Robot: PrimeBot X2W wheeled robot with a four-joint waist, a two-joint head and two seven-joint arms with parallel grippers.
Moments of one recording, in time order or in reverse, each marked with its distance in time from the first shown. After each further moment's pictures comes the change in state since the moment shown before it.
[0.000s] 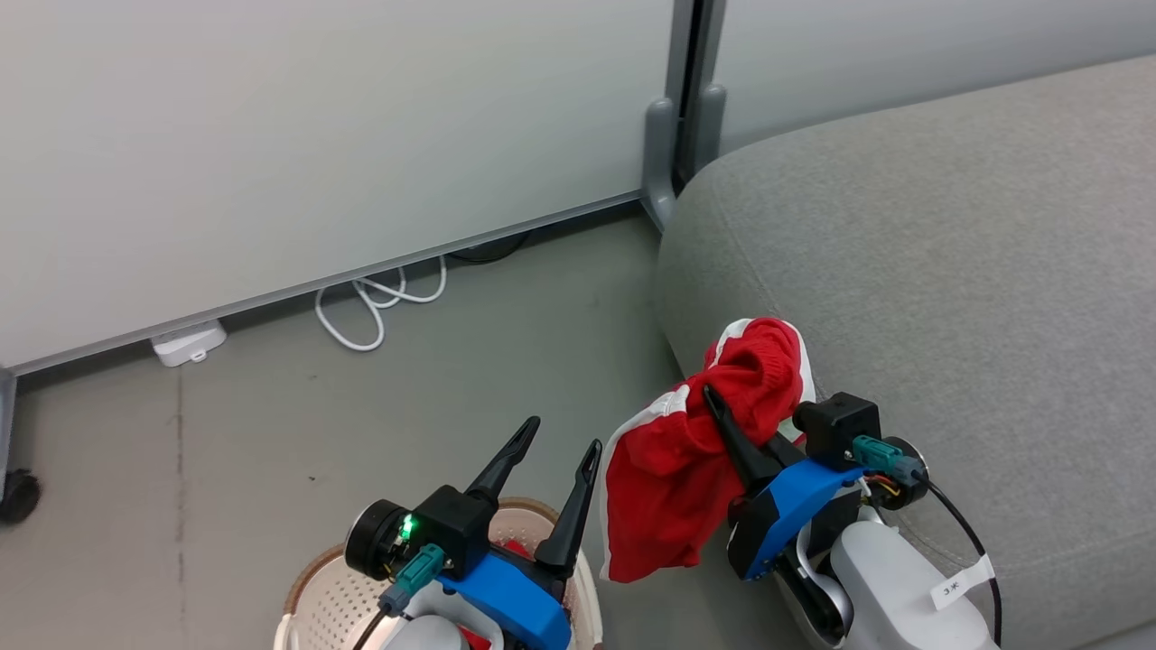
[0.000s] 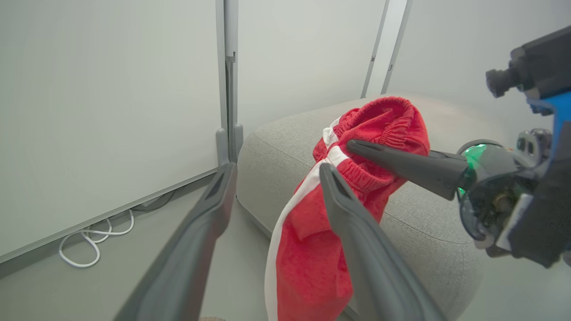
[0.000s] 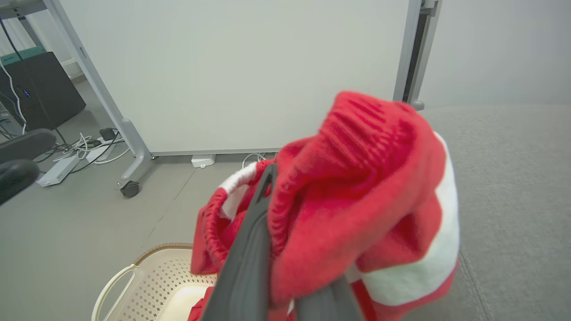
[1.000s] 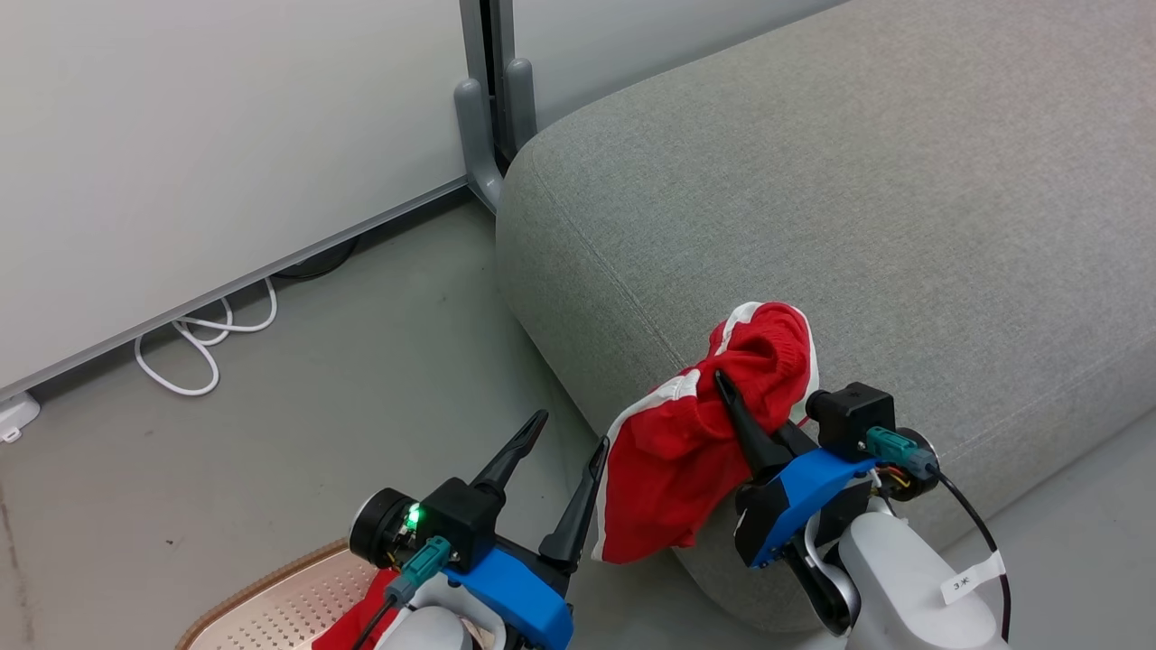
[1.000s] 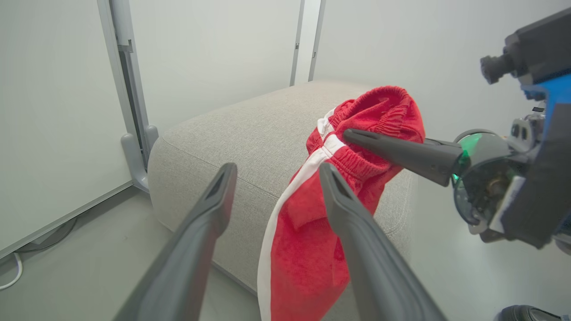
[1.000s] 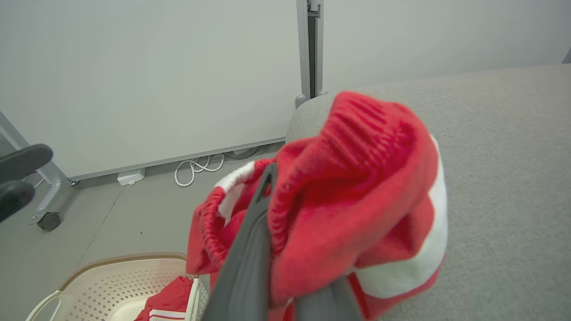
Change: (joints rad) left arm -0.026 0.011 -0.029 0.006 -0.002 -0.004 0.000; right arm 0.000 0.000 -0.041 -0.024 -0.017 0.000 0.000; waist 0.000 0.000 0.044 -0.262
